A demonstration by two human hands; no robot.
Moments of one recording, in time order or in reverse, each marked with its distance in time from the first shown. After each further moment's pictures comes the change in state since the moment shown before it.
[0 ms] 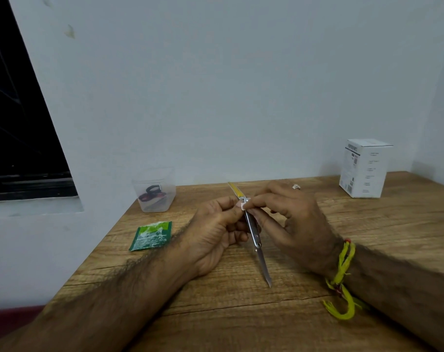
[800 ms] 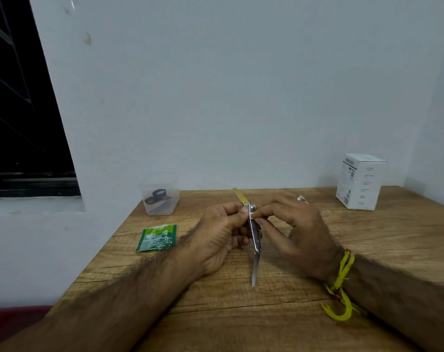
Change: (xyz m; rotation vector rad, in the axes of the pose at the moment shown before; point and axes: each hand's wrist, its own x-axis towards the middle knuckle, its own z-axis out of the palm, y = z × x) left_hand 0.001 0.002 0.000 -0.002 0.040 -0.020; right_hand -0.004 0.001 0.000 0.009 -0.022 0.006
